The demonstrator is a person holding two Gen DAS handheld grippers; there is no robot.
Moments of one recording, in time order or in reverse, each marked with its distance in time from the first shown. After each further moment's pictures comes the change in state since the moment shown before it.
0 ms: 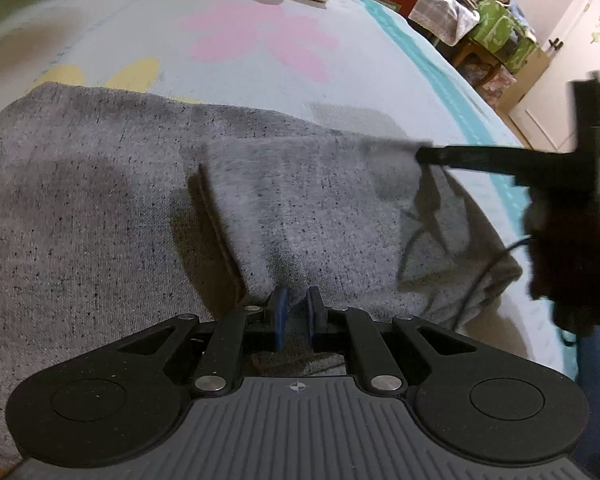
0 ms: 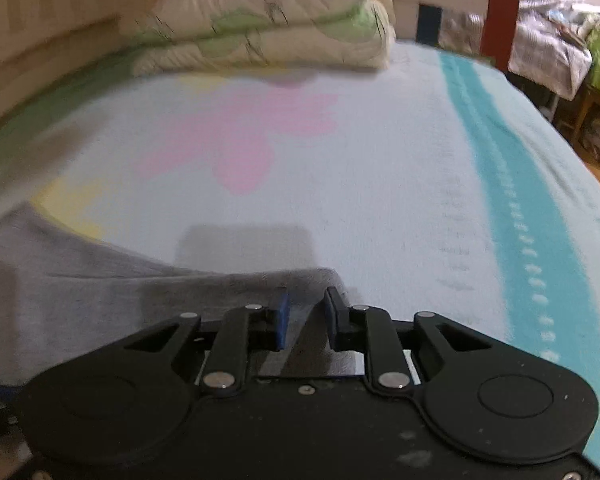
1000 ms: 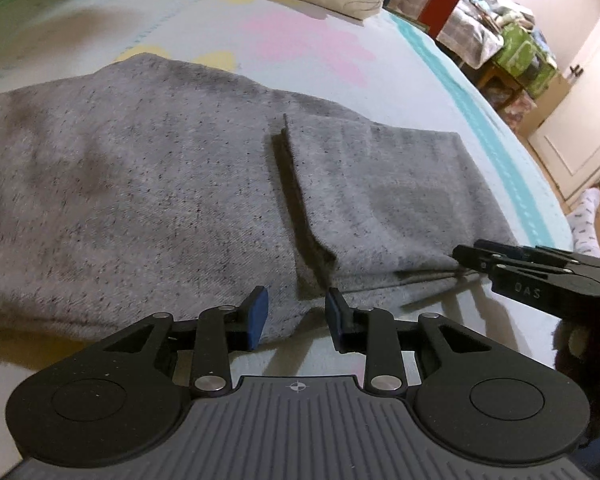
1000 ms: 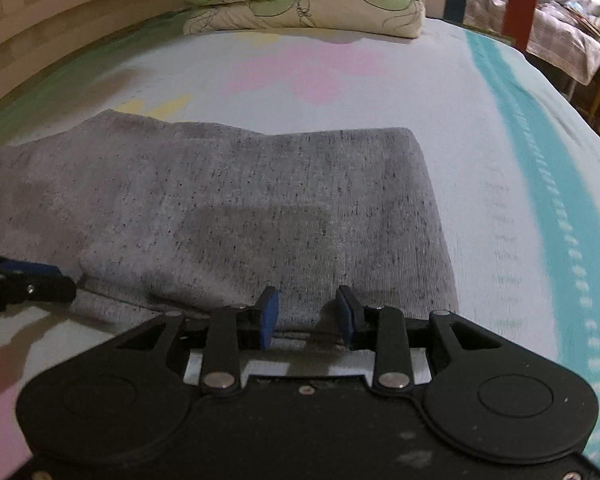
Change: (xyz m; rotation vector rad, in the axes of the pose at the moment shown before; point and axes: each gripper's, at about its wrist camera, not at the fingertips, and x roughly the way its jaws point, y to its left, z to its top) left arm -0.056 0.031 -0.047 -0.086 -0.044 0.055; right arm -0.076 0.048 -0.081 -0.051 0.030 0.073
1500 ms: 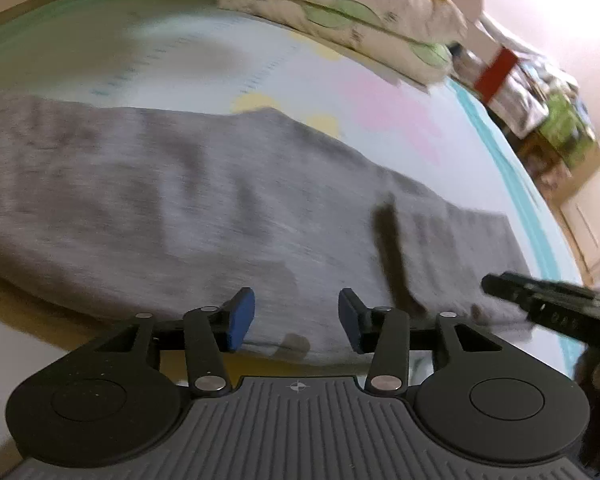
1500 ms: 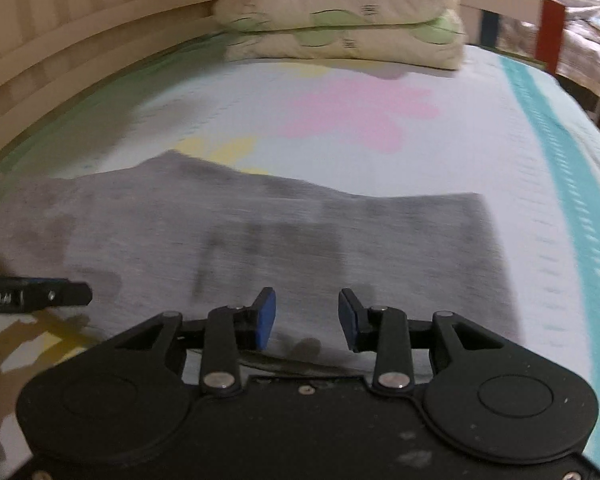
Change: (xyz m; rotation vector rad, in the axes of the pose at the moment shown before) left arm -0.059 0.069 0.008 -0.161 -0.132 0.086; right arm -0.024 0.075 0.031 -0.056 -0.048 0.134
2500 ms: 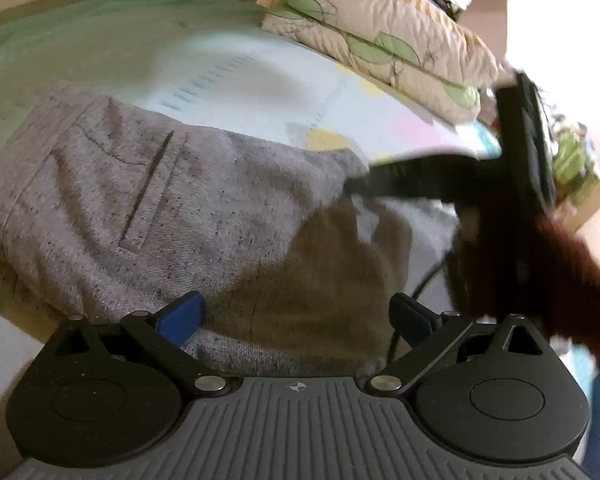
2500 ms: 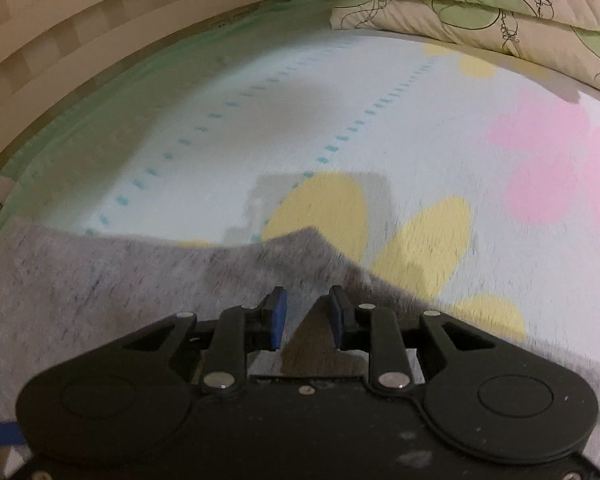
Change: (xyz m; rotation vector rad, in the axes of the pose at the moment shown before) left arm -0.006 0.073 0.011 -0.064 -0.073 -0.023; right arm 0.172 0.133 0.115 -0.094 0.095 0.152
